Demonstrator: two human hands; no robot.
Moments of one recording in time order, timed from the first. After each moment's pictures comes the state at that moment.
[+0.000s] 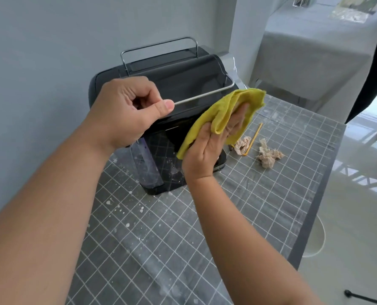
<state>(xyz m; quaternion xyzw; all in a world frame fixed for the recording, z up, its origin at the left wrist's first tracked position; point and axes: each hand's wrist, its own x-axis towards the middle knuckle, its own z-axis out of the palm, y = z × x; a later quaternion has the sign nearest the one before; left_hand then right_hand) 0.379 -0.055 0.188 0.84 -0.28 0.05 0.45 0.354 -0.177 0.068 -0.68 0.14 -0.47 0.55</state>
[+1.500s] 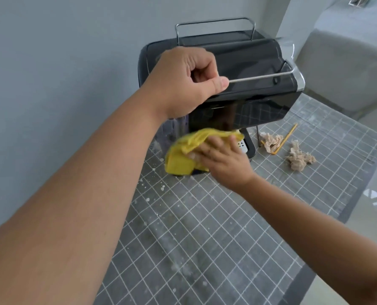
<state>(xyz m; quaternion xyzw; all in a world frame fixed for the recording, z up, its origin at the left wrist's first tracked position) 0.378 -0.050 0.187 0.85 -0.28 0.05 0.44 0.338 -0.216 -0.011 -0.85 -0.31 -0.42 -0.06</state>
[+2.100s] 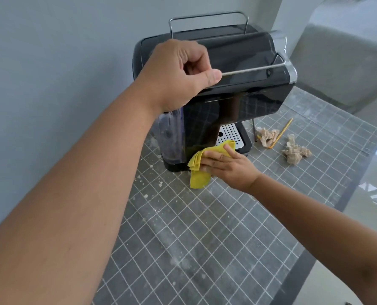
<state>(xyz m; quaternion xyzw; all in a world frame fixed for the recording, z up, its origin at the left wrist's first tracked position) 0.375 -0.053 0.188 0.85 -0.29 0.06 0.43 0.327 -0.259 -0.051 -0.87 -0.41 -0.26 -0.06</state>
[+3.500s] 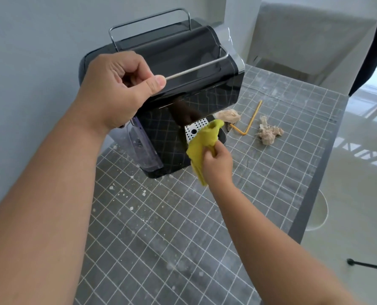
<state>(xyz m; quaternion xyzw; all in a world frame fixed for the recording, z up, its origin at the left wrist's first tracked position) 0.375 -0.053 0.186 0.85 -0.29 0.06 0.43 0.294 -0.201 -0.005 -0.72 0.29 -0.12 0.62</state>
